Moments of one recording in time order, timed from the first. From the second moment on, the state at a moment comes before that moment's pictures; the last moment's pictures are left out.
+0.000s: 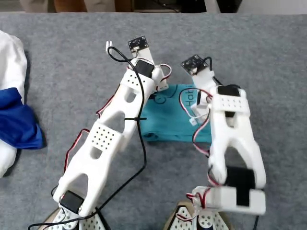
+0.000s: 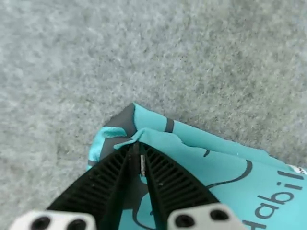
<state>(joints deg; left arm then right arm) 23.1 70.5 -79.4 84.9 34.4 2.5 -2.2 30.3 55.5 27.4</state>
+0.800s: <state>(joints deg) 23.1 70.5 -79.4 85.0 34.5 11.0 -15.8 52.1 54.9 35.5</state>
